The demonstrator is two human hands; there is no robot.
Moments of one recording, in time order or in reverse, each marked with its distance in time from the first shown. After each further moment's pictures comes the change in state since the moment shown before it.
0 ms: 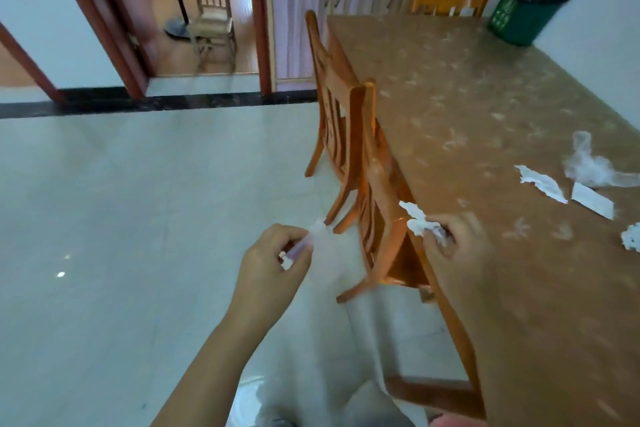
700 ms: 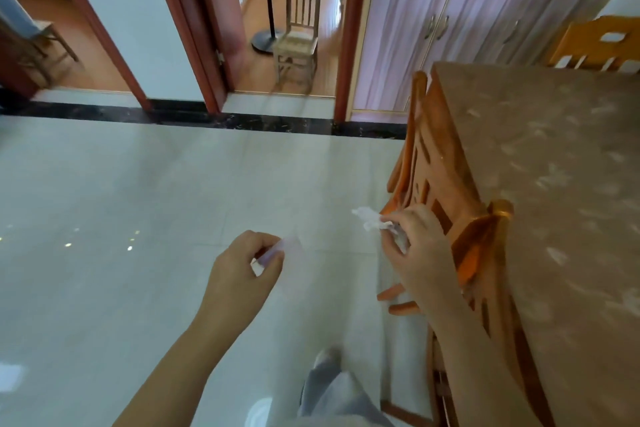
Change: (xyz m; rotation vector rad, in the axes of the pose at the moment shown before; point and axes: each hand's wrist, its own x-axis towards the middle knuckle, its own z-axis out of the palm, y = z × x) left_hand 0.273 -0.102 -0.108 0.200 0.243 -0.209; right_hand 0.277 -0.117 0.237 0.170 -0.214 -0.403
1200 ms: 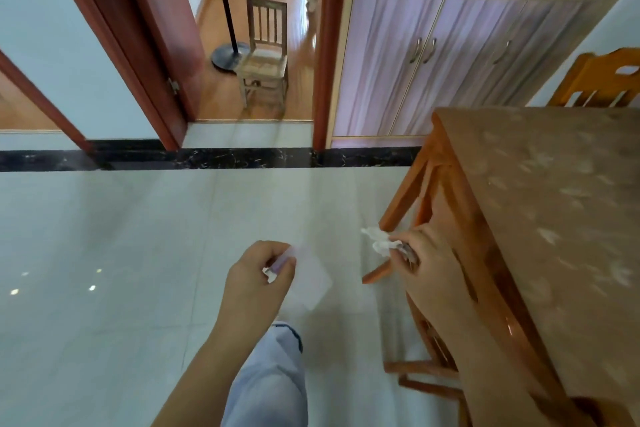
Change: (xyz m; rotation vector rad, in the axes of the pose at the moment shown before) left_hand 0.308 -0.007 0.058 -0.129 -0.108 -0.049; right_hand 0.248 0.088 0.089 -0.135 -0.116 0.151
